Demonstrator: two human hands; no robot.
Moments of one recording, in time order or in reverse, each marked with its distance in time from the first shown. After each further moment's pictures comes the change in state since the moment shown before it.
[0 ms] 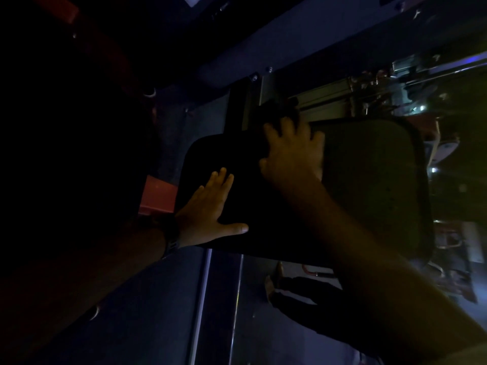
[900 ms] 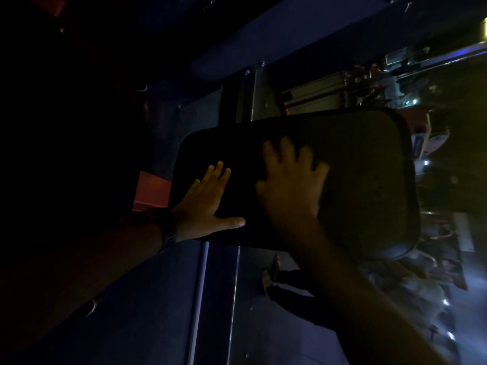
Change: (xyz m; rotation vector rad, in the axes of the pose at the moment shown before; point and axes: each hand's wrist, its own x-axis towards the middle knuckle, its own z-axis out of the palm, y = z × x) left_hand -0.001 0.007 0.002 -0.013 0.014 0.019; right_hand -0.066 -0.010 0.014 0.046 0.020 0.126
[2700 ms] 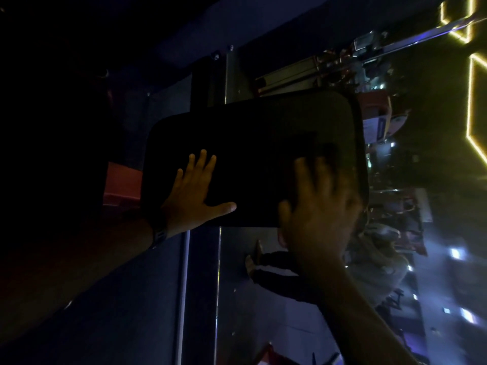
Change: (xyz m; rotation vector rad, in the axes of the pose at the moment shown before) left_hand -0.004 0.037 0.020 -0.056 0.113 -0.002; right_hand -0.104 0.070 0.006 0.131 0.302 0.228
